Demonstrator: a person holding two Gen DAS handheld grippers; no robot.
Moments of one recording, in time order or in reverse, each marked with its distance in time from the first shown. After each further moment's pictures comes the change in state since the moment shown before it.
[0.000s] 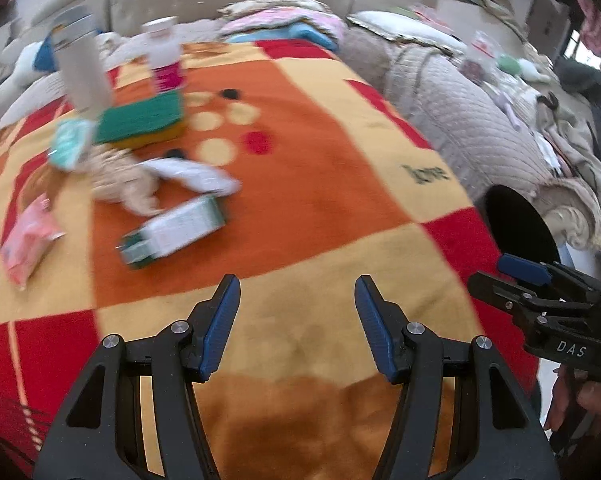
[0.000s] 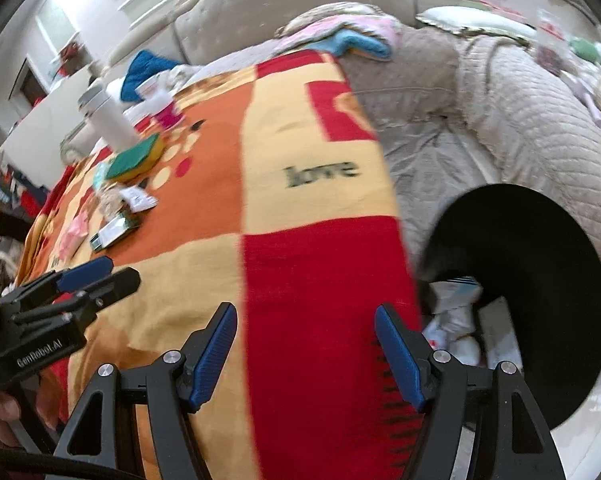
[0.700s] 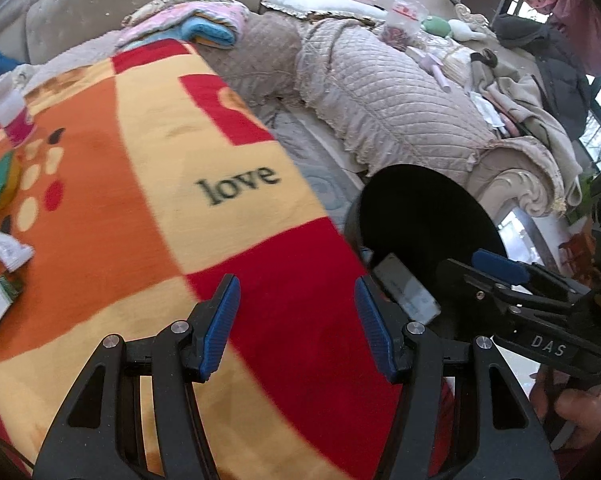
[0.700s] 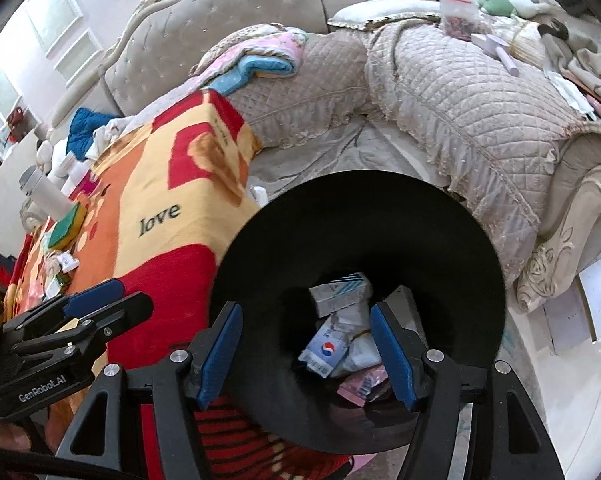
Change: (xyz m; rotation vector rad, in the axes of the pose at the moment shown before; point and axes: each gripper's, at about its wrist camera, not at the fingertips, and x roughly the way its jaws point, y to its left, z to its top) left arm 0.049 -0.148 0.027 0.172 0.045 -0.179; right arm -0.042 -0.124 -0.015 0.212 -0.086 -0.123
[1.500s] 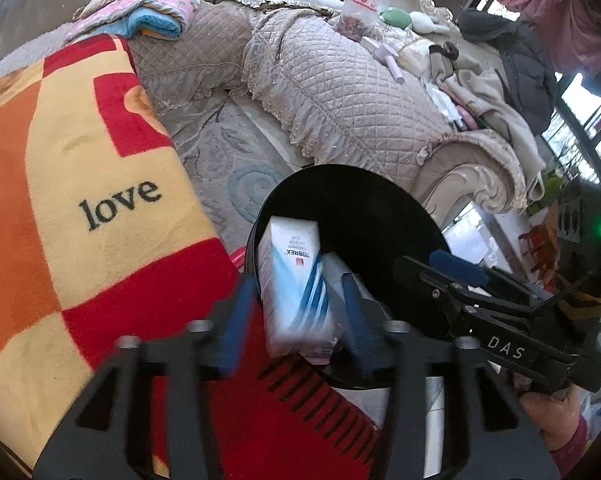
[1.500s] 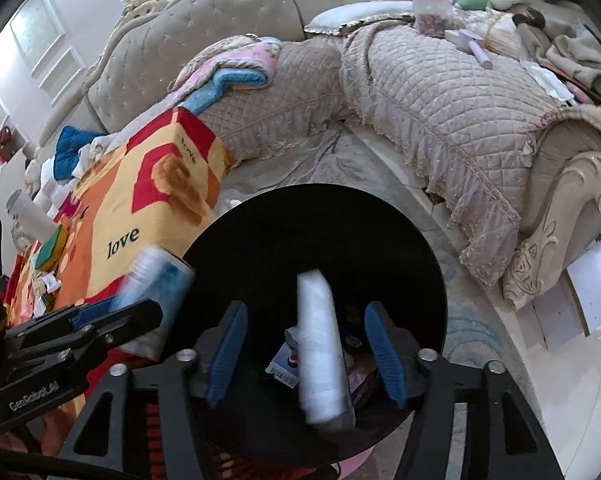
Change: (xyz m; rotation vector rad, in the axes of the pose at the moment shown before) left arm 0.029 -0.045 0.020 0.011 0.035 -0.205; right arm -0.004 -0.051 0.005 0.079 -0.033 -0.038
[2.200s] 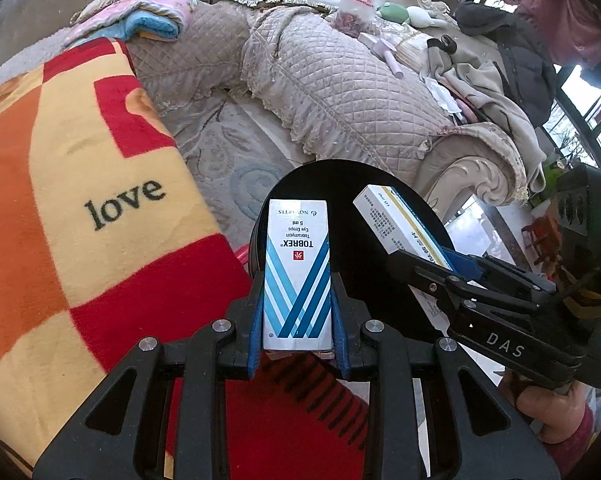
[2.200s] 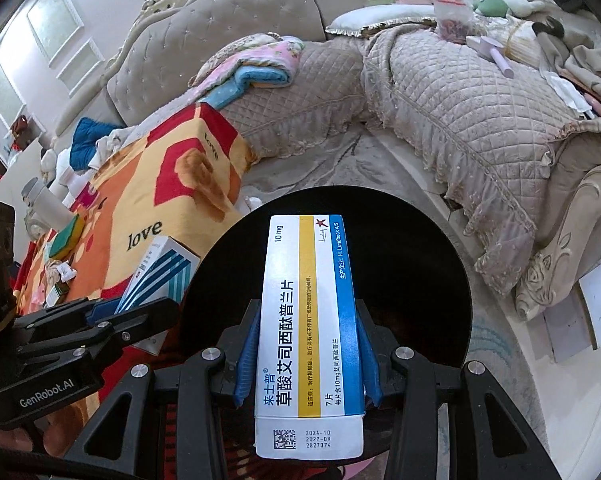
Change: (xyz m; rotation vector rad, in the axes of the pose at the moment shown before) left arm 0.000 -0.007 -0.001 0.036 0.020 0.033; right arm -0.001 0.012 0.000 -0.054 0.000 0.055
